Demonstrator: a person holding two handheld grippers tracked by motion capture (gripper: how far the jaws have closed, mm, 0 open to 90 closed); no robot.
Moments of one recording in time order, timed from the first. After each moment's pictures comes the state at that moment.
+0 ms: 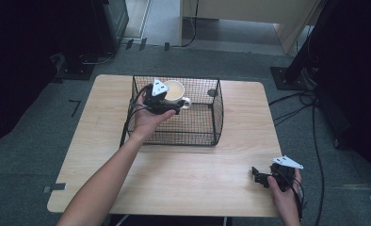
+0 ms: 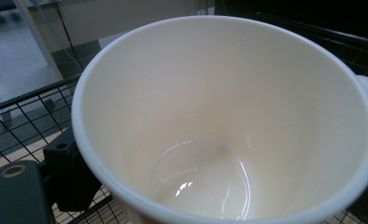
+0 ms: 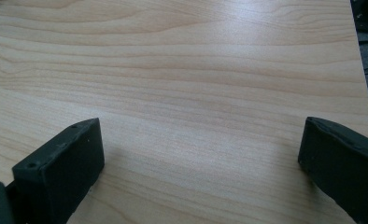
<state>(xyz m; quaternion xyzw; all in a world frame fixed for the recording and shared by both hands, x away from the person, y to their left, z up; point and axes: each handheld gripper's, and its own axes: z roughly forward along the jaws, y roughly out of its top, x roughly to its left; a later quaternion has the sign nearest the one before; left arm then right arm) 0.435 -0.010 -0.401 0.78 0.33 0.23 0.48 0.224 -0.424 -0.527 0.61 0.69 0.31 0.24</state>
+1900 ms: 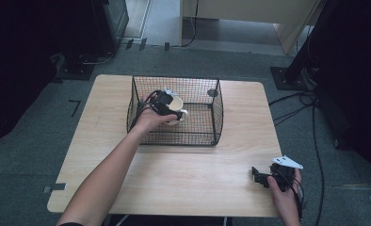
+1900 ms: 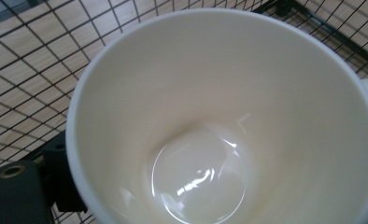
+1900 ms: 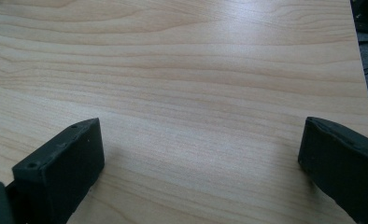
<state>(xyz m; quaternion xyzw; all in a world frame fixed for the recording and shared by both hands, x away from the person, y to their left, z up) 0.470 -0.027 -0.456 0.86 0.40 0.16 0.30 0.224 -0.423 -0.527 0.61 0.69 0.31 0.24</state>
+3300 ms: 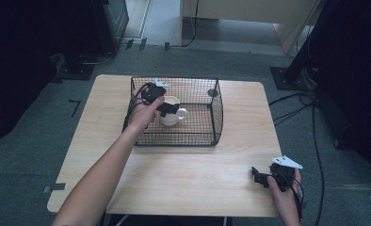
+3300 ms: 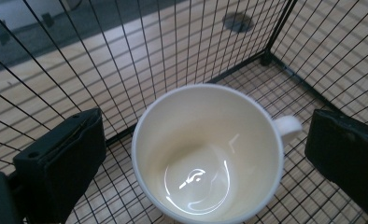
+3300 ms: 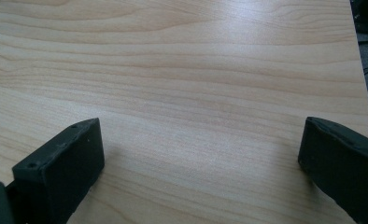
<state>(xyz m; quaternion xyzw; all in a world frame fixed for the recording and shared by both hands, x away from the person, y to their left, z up) 0.454 -0.005 -0.405 0.82 0.41 0.17 0.37 0.225 -0.422 -0.527 0.61 0.69 0.30 0.24</state>
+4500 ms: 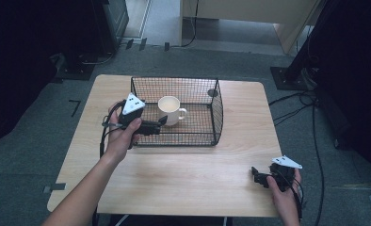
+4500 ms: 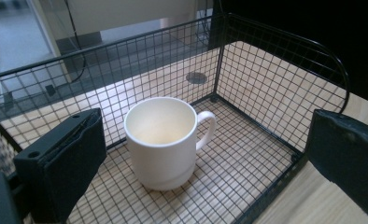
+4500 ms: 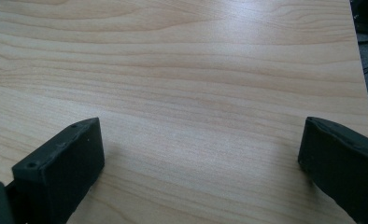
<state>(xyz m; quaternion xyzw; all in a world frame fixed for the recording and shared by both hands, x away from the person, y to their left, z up) 0.342 0.055 -0.374 0.76 0.36 0.21 0.50 0.225 -0.422 -0.527 0.61 0.69 0.30 0.24</state>
